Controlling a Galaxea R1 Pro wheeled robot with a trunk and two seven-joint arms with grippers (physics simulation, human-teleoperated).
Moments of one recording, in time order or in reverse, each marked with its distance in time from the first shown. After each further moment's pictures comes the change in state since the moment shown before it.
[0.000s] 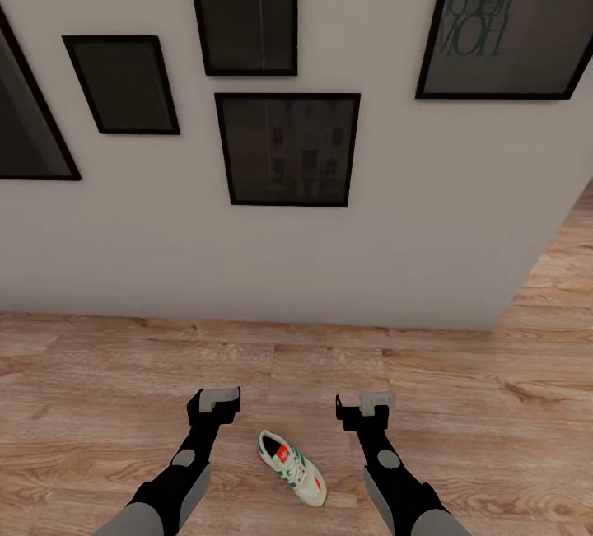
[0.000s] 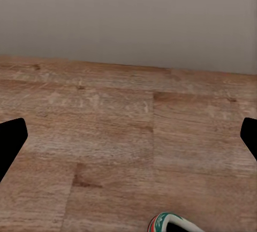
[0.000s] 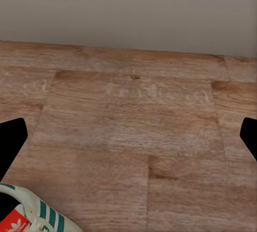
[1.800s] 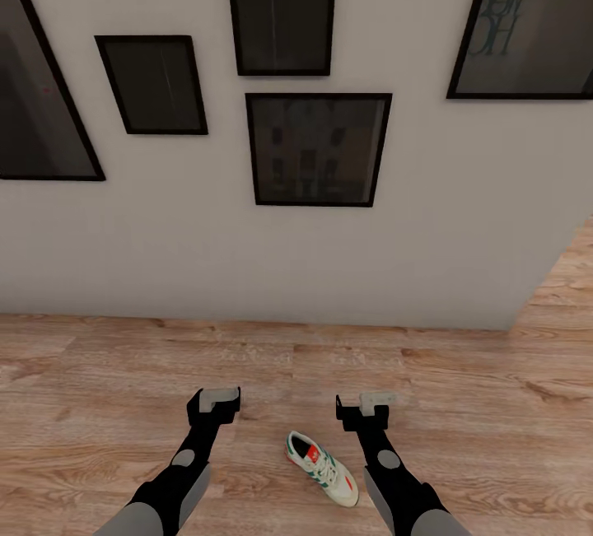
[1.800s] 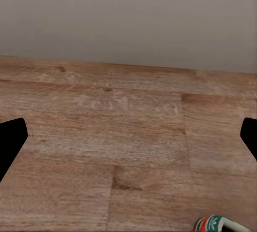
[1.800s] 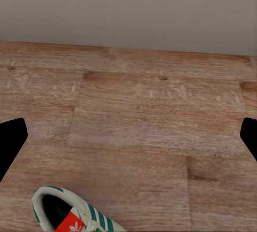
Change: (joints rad) left arm 0.000 0.001 -0.001 0.000 0.001 0.000 0.000; right arm 0.000 0.000 0.000 0.000 0.000 0.000 0.000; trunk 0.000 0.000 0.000
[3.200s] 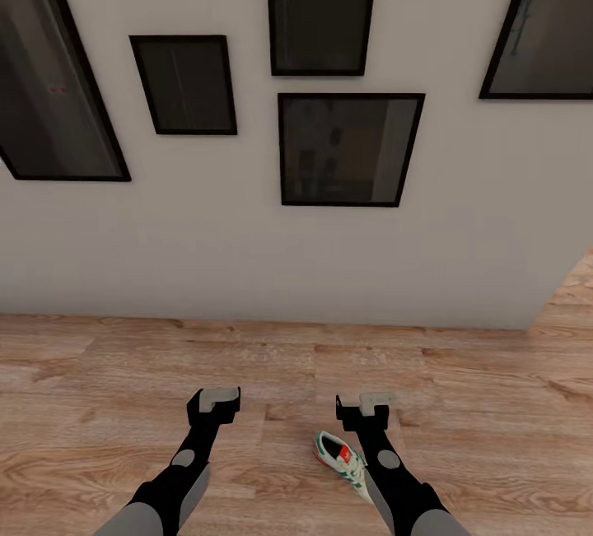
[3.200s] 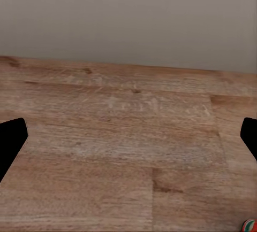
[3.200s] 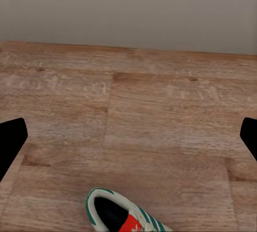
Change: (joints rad) left arm 0.000 0.000 0.000 0.000 -0.001 0.000 0.000; right arm 0.000 0.000 0.000 0.000 0.000 0.000 0.000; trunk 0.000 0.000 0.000
